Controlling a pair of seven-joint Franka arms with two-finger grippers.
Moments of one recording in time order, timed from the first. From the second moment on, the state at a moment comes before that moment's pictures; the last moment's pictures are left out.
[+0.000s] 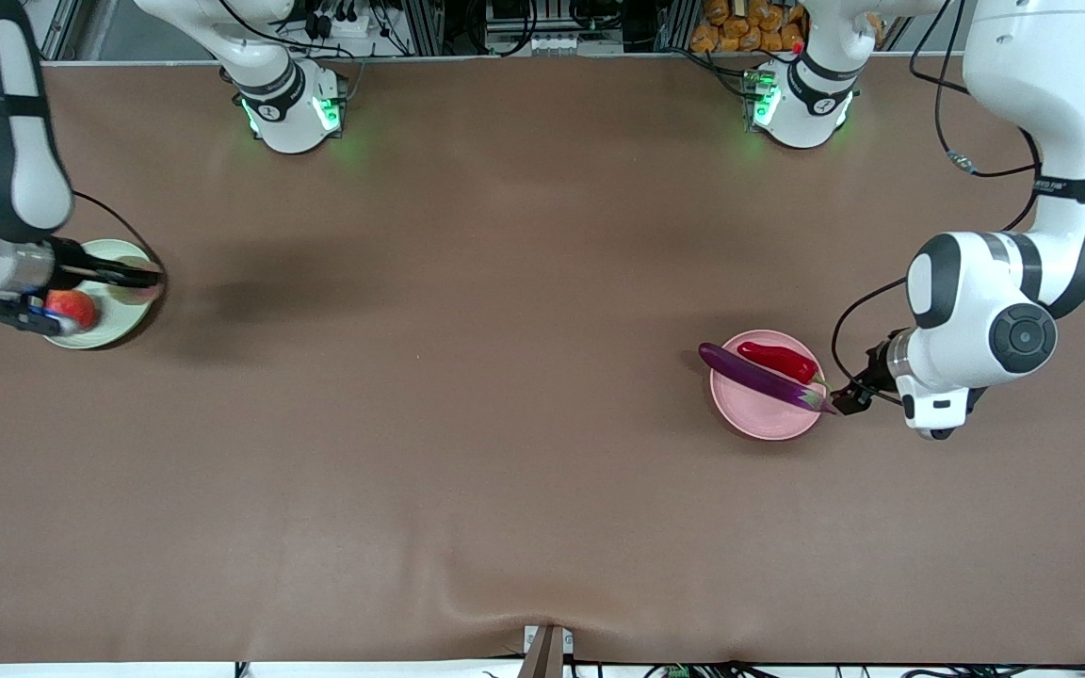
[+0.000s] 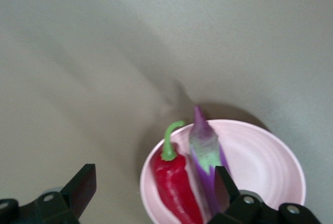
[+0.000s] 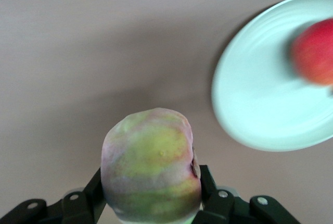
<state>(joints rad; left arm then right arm) -0.11 0.41 0.04 -1.85 -0.01 2.09 -0.86 -0.07 0.11 -0.31 -2.16 0.03 1.93 -0.18</state>
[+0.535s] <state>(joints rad) -0.11 0.32 0.00 -1.84 0.05 2.01 -0.66 -0.11 0.26 -0.46 -2.22 0.02 2.27 -0.57</state>
